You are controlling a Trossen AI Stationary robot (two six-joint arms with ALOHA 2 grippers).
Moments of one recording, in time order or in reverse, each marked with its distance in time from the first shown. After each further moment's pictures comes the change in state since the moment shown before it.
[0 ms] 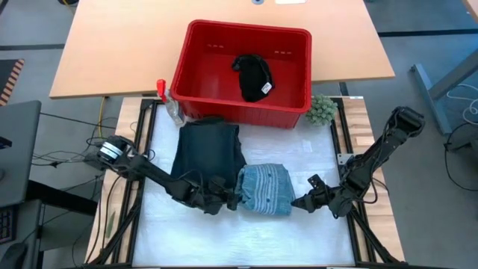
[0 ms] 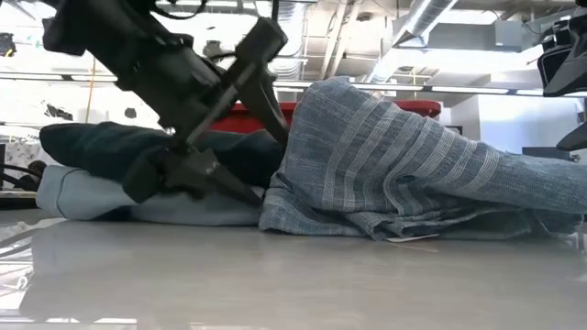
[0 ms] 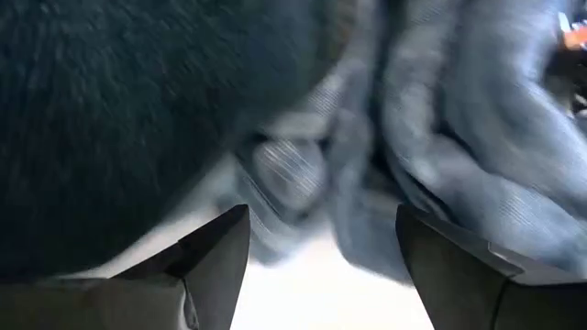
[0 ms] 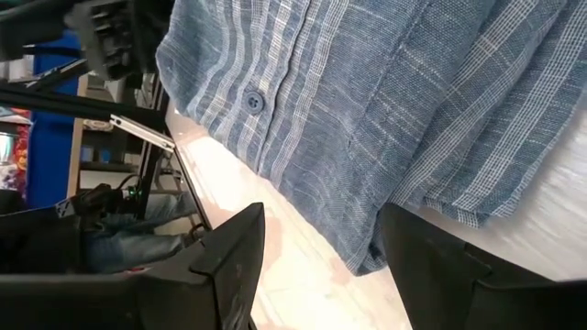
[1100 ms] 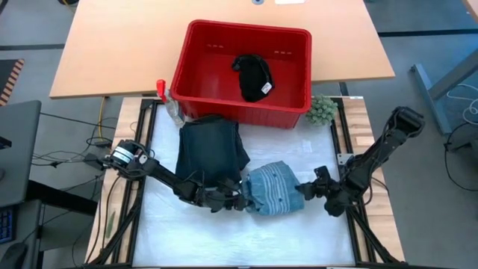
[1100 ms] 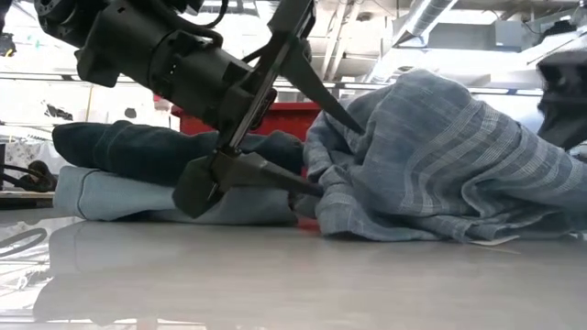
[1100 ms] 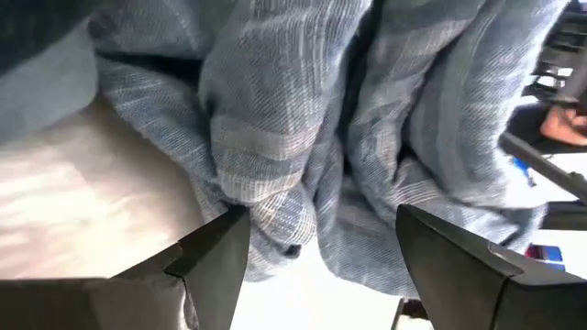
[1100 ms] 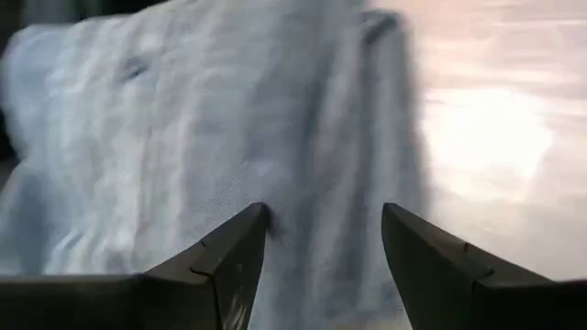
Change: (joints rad) left arm 0.034 0.129 0.005 0.375 0.115 0.019; right arm -0.006 0.010 -0.015 -0.363 0.171 0.228
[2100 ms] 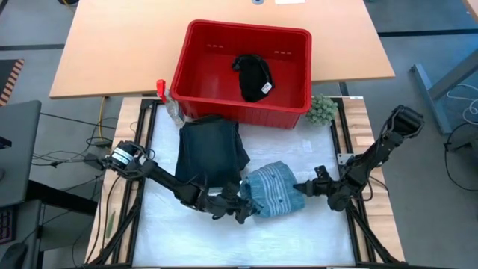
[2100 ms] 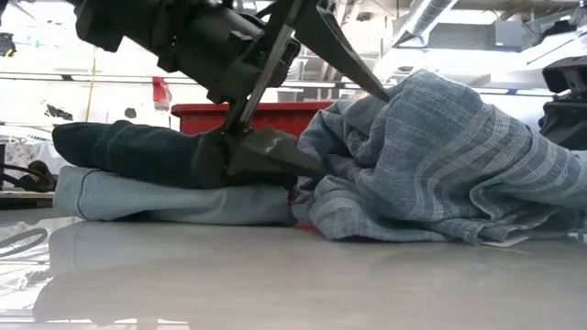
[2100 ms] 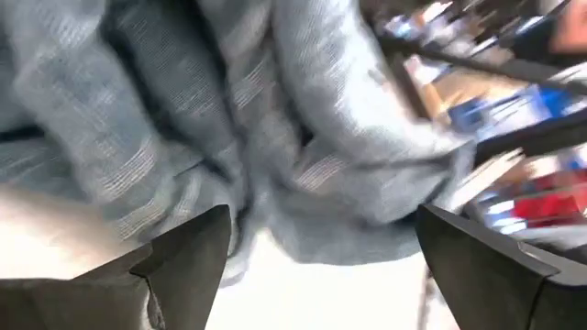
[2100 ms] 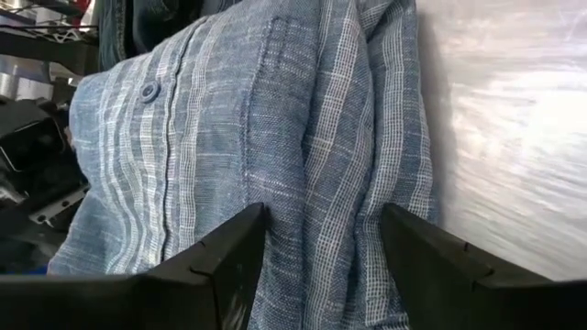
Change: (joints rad) left arm -0.032 -0.002 0.099 -0.089 -0.020 0.293; right arm 0.002 0.000 -0.220 0.462 0.074 -0.046
